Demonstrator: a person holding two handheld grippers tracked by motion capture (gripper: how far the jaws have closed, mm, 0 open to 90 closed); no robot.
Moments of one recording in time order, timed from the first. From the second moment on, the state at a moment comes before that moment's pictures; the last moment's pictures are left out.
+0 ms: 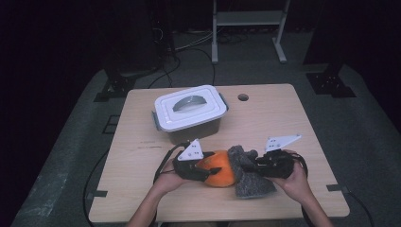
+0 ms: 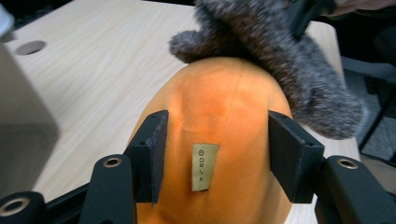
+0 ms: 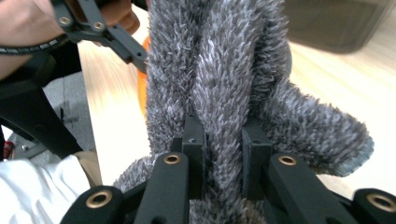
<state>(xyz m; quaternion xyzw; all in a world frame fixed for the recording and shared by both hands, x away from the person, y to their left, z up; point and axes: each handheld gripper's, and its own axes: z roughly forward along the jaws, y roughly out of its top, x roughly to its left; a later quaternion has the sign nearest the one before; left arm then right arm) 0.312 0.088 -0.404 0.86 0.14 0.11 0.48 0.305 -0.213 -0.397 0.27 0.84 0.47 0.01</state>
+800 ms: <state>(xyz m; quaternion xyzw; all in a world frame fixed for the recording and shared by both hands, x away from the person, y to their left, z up) 0.304 0.085 -0.397 0.88 0.08 0.03 0.47 0.310 -0.212 -0.411 0.27 0.85 0.45 -0.04</state>
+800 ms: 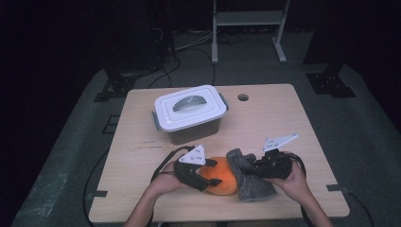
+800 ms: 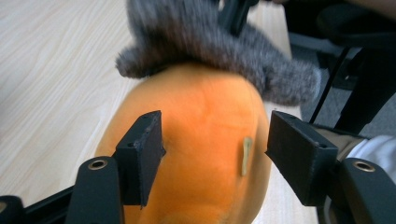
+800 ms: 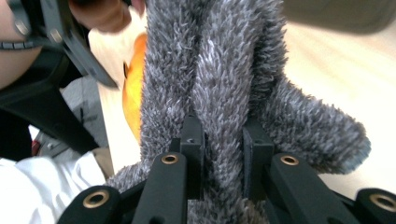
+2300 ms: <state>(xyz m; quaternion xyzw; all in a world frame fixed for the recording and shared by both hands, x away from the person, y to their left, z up) 0.297 0.065 -0.416 0.90 0.06 0.02 0.44 0.299 -0.245 -0.408 0.28 0.86 0.43 -0.05</state>
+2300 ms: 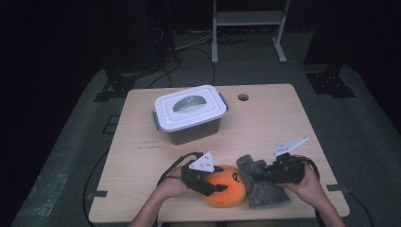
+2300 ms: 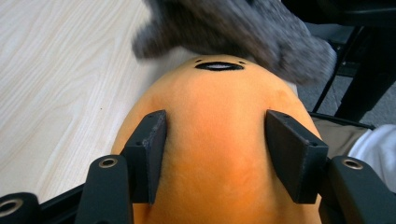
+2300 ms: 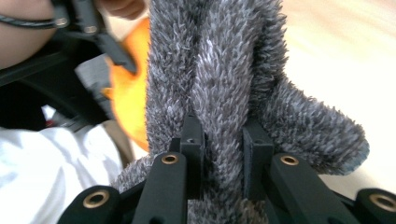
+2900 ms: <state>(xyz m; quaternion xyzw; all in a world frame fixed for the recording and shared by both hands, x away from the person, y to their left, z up) 0.298 0.063 -0.418 0.89 0.07 0.02 0.45 0.306 -0.359 -0.424 0.44 0.81 0.39 0.05</state>
